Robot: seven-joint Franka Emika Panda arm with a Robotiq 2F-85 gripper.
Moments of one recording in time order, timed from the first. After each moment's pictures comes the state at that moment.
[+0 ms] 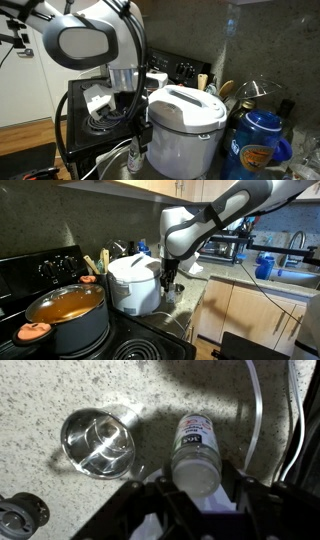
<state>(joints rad) -0.13 -0.21 -0.13 -2.44 -0.23 2.36 -0.16</state>
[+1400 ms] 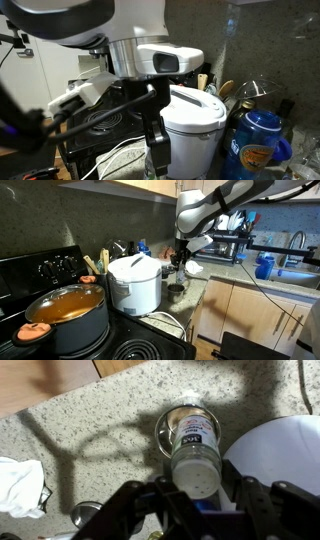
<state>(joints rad) -0.25 -0.23 -0.21 -2.31 -0.25 2.29 -0.01</state>
